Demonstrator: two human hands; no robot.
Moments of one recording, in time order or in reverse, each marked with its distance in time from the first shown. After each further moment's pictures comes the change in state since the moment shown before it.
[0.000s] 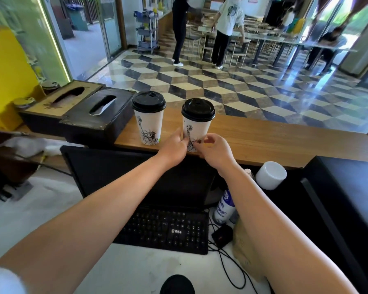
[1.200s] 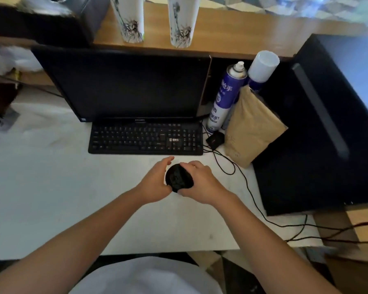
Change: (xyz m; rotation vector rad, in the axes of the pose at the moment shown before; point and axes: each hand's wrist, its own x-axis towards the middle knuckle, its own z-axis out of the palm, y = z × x) left_hand -0.256 -0.193 0.073 0.221 -0.400 -0.190; right_hand -0.286 0.147 0.071 -0.440 -0.530 0.088
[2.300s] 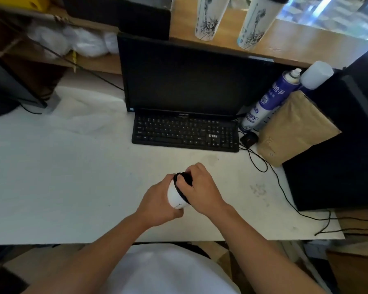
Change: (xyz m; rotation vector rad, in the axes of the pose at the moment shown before) left_hand -0.107 -0.128 -0.069 -0.163 0.068 0.082; right_hand 0.007 -0.160 0.114 0.173 0.251 0.031
